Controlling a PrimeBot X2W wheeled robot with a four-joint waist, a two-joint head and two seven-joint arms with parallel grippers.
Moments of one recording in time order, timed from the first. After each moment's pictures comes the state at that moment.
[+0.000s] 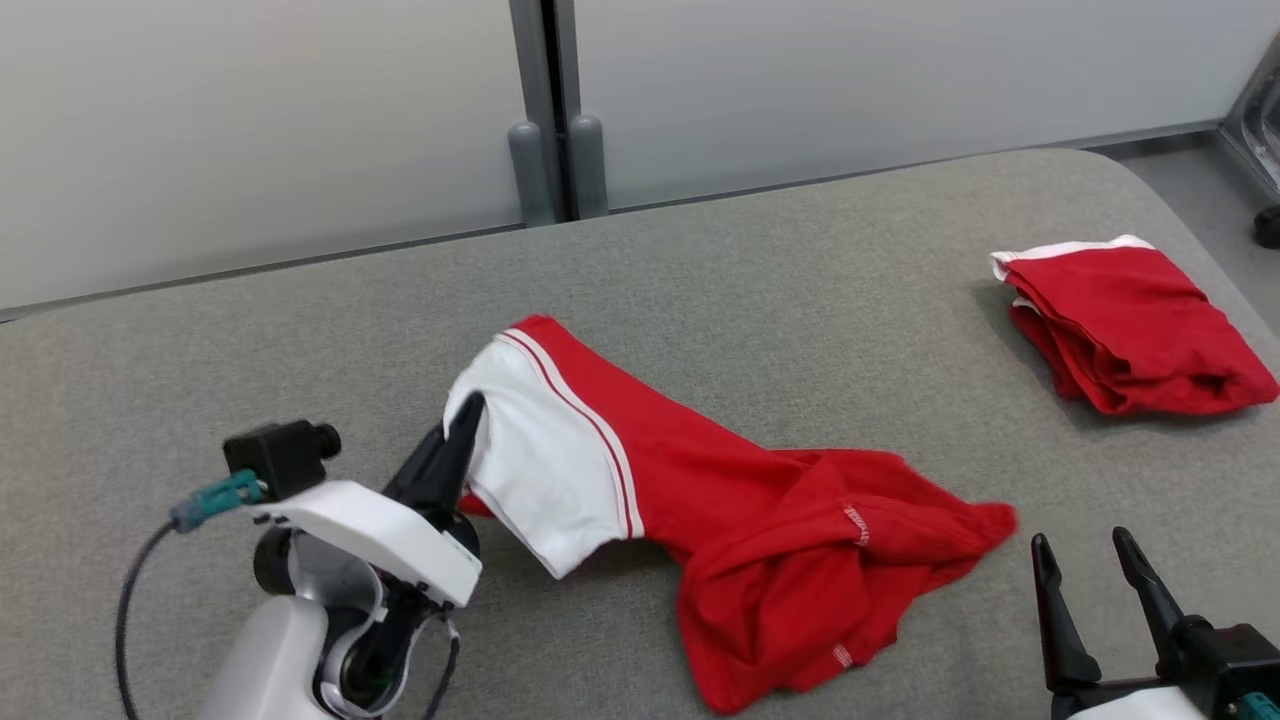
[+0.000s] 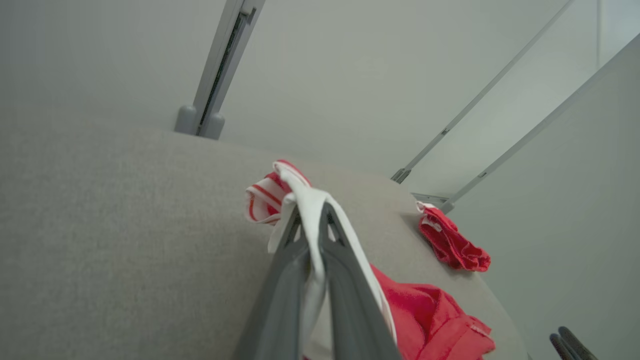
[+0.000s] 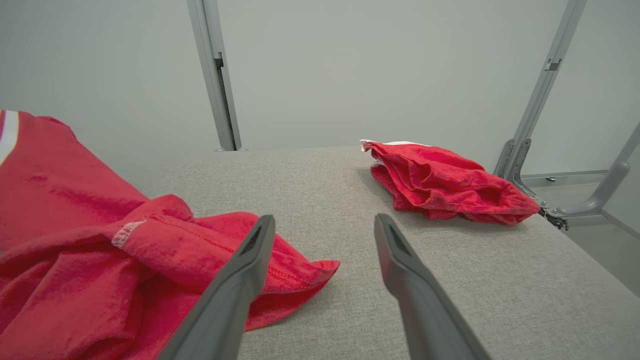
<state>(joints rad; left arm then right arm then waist) -0.24 0.08 -0.22 0.30 -0.75 -0.13 0.10 0.07 -0.05 -0.05 0.18 0.09 0.13 -0.26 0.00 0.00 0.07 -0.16</state>
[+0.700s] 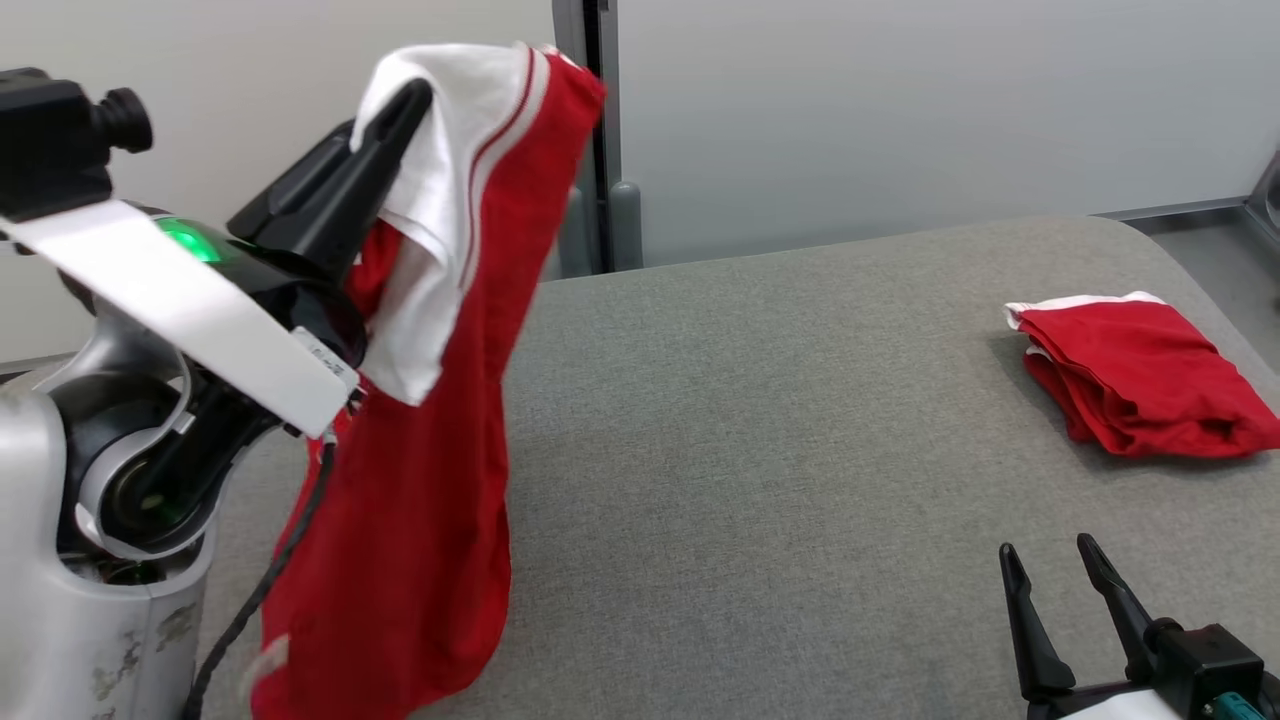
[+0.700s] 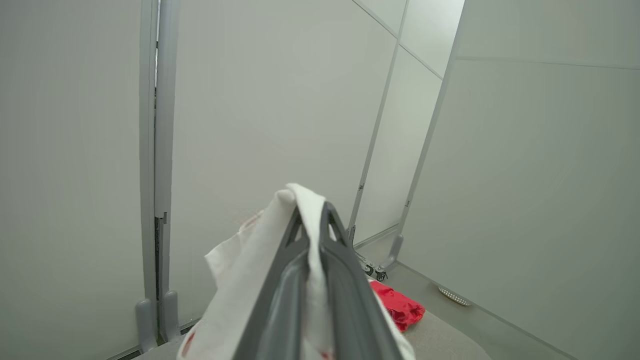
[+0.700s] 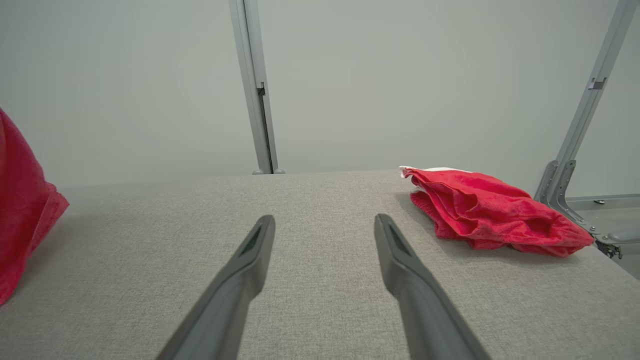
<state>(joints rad) -0.53 0.29 -0.14 -0.28 -0.93 -0.05 0.53 0.07 -0.05 -0.01 0.20 0.11 0.13 -0.26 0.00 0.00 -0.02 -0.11</state>
